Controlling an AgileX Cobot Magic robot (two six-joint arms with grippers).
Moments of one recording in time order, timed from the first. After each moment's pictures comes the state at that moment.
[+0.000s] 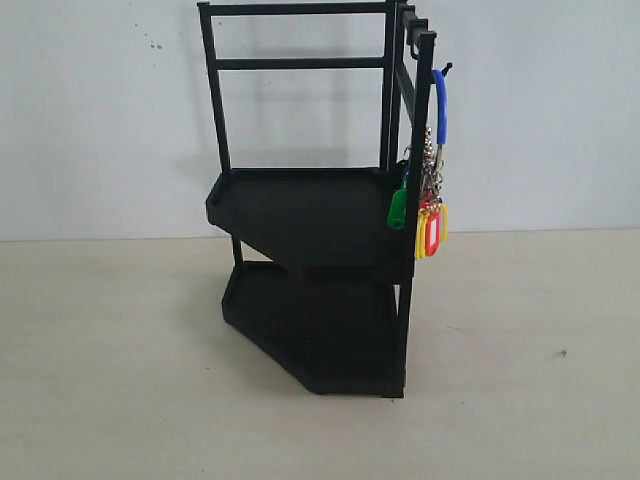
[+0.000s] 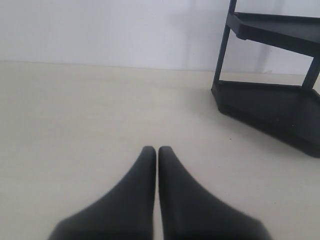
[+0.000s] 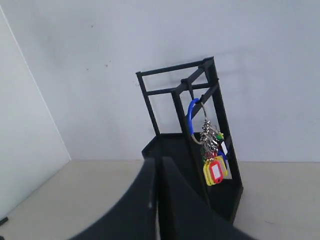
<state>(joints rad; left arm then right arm) -0.02 0.00 0.00 -0.15 0.30 0.07 0.14 0.17 -0.82 0.34 0.71 0.06</state>
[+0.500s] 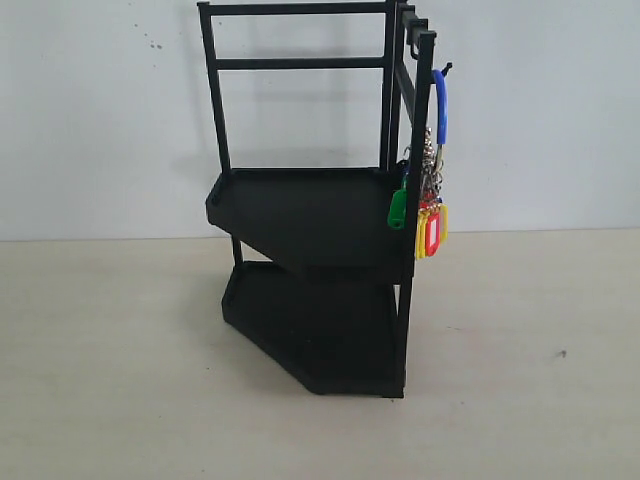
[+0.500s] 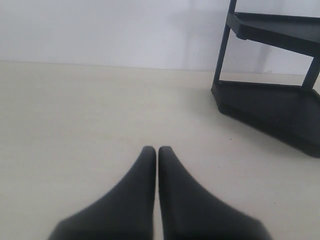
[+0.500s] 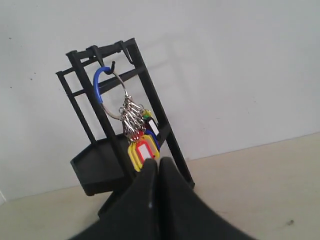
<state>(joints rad) -0.02 0.00 0.00 -0.15 0.30 0.07 0.14 0.04 -0.11 0.35 0.04 0.04</state>
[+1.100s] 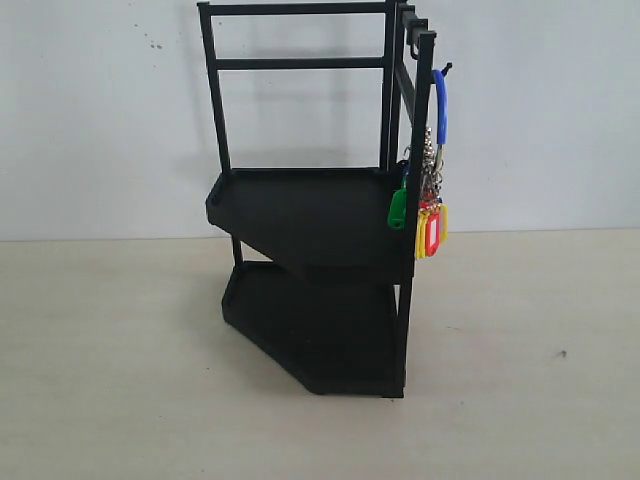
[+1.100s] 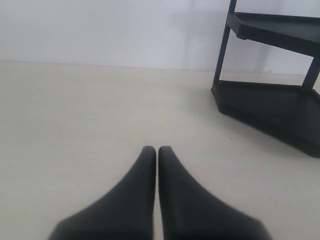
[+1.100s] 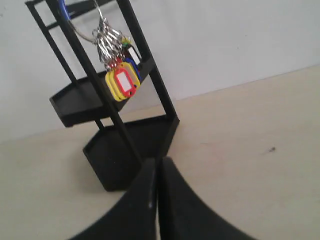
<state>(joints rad) -0.02 0.00 0.00 -0.15 0.30 0.07 0.14 0.01 0.00 0.33 0.16 0.05</state>
